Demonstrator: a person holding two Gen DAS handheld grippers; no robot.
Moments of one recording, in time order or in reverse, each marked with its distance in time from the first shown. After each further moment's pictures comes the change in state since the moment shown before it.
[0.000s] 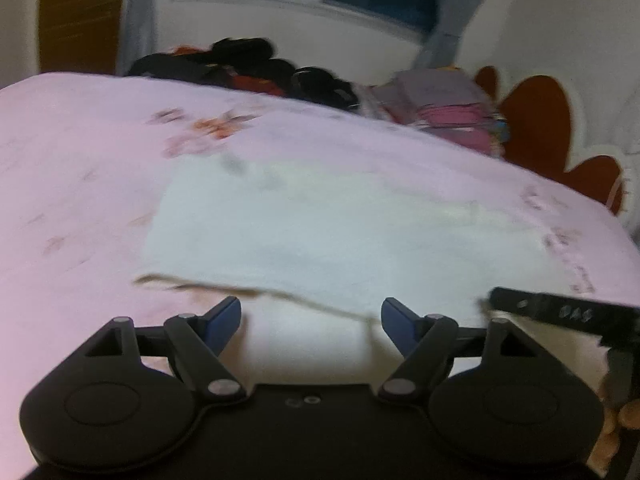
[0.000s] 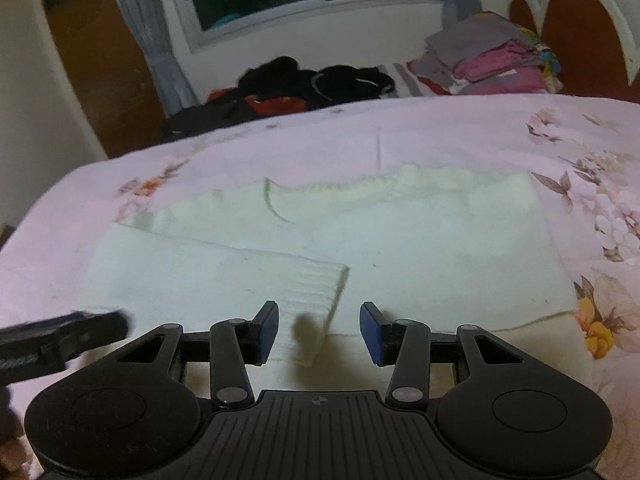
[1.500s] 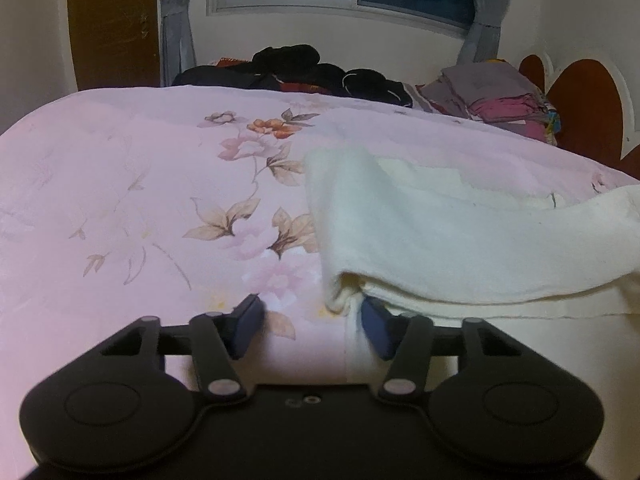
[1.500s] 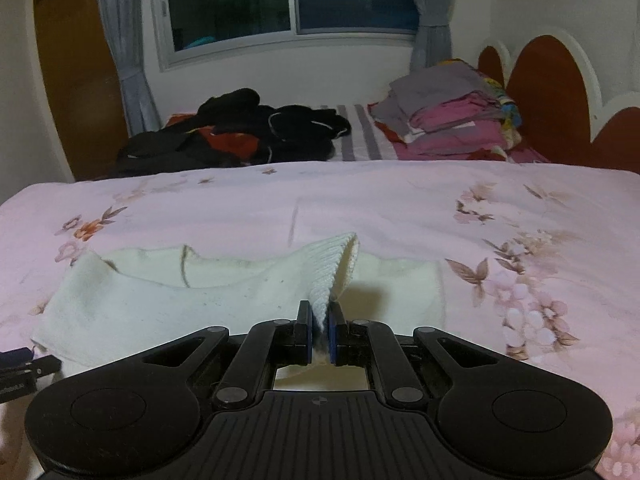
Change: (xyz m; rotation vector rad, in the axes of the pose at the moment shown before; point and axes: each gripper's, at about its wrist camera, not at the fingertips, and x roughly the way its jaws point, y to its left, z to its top) left arm 0.033 0.016 0.002 0.054 -0.038 0.162; right arm -0.032 -0.053 0.051 -0.093 -0.114 -0.141
